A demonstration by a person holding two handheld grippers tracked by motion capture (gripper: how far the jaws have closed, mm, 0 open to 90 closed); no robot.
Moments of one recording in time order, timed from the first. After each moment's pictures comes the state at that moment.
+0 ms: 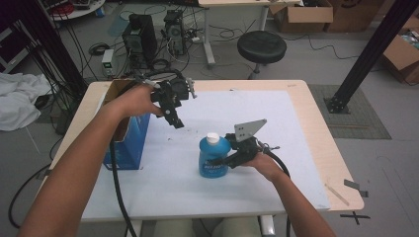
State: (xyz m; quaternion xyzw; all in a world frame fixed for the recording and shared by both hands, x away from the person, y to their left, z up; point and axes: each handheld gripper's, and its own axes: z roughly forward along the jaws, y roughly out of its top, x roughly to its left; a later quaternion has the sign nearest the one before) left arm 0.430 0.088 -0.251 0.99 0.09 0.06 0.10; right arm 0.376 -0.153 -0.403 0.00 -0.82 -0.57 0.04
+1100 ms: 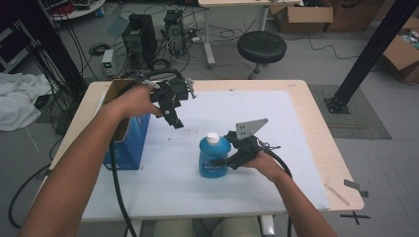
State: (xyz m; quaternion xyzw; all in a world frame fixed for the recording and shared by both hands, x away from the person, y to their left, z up) left arm 0.429 0.089 -0.252 0.99 0.10 0.06 0.10; right arm 0.377 -0.156 -0.403 -0.02 -0.82 -0.57 0.04
